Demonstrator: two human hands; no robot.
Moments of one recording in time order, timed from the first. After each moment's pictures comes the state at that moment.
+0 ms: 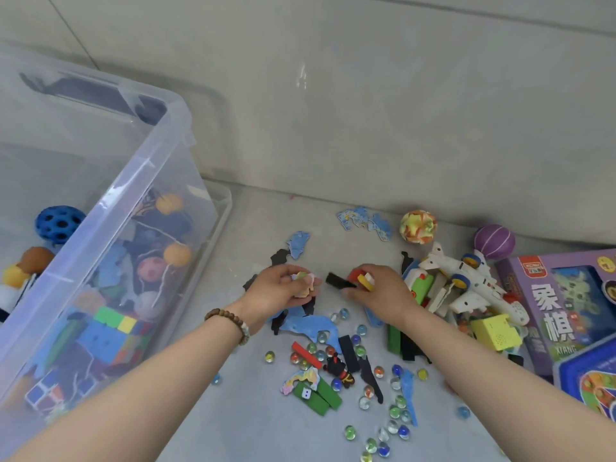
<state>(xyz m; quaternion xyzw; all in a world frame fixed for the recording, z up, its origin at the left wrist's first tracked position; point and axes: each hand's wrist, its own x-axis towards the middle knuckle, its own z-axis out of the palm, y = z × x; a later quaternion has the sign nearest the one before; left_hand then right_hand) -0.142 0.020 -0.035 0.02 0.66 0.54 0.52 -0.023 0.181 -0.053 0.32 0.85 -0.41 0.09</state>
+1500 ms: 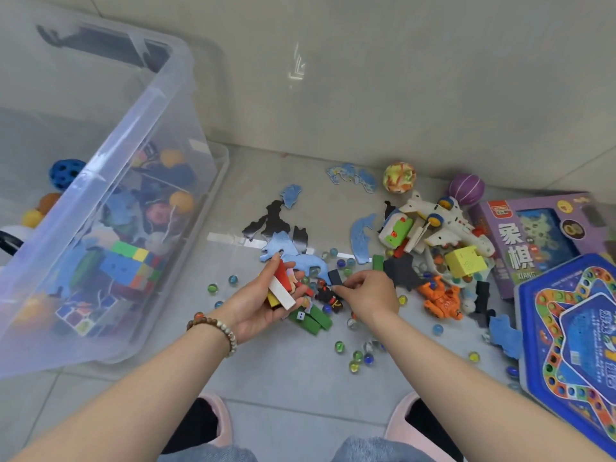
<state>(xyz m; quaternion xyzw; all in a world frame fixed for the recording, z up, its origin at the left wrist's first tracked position) -0.065 -0.051 -0.027 -0.20 0.48 0.63 0.57 0.047 0.090 -0.046 0.54 0.74 -0.39 0.08</state>
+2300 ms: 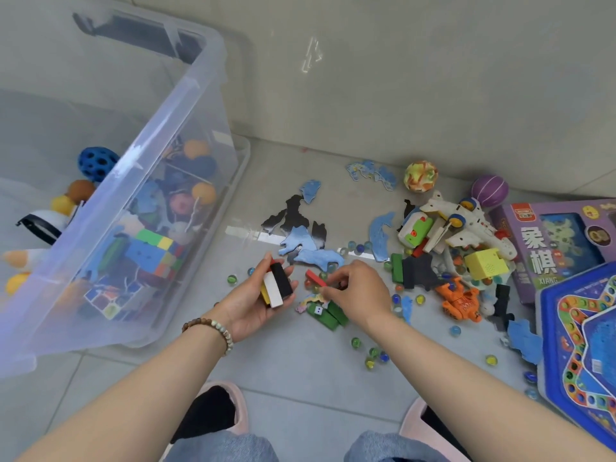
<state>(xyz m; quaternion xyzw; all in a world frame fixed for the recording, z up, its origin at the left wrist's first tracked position) -0.079 -0.084 -0.037 -0.23 0.47 0.66 0.54 0.027 0.060 -0.040 0.40 0.85 -0.34 0.09</state>
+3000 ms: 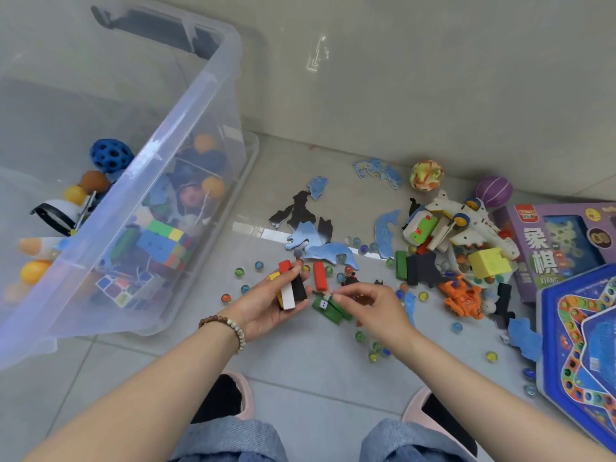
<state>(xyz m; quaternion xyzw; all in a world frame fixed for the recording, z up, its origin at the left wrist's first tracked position) -0.065 -0.086 -0.034 -0.21 0.46 0.64 0.58 0.066 0.051 -0.021 0.37 0.72 -0.59 0.04</state>
